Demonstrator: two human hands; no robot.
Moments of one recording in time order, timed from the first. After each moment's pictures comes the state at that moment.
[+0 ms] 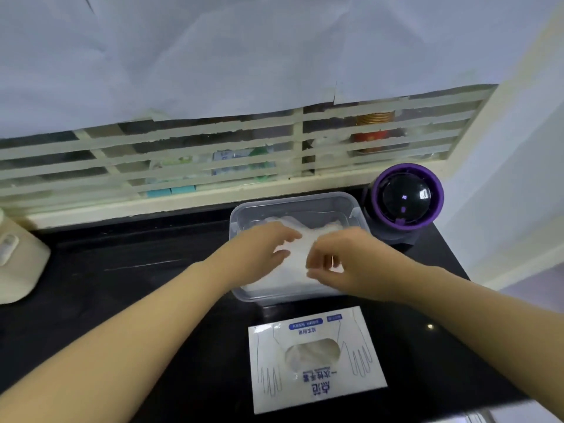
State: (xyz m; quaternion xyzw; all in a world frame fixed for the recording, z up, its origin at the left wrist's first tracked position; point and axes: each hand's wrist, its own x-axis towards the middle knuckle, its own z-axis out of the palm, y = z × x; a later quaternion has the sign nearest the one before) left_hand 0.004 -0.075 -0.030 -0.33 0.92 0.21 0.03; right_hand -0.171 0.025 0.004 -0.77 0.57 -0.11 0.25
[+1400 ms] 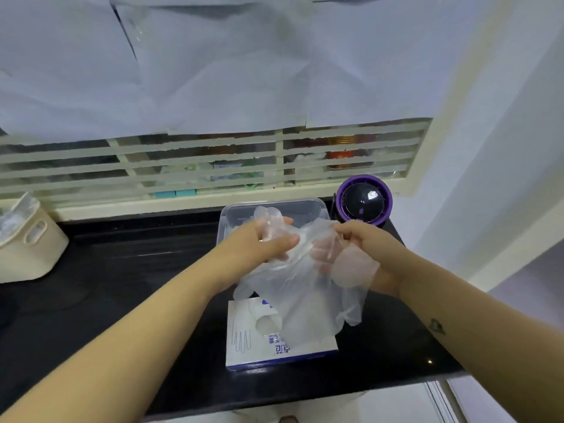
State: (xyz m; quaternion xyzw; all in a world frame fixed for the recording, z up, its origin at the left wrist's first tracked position) left_hand 0.003 0.039 0.039 -0.44 0.72 0.52 -0.12; right_hand -0.193 0.110 0.041 -0.18 0.50 -0.50 0.68
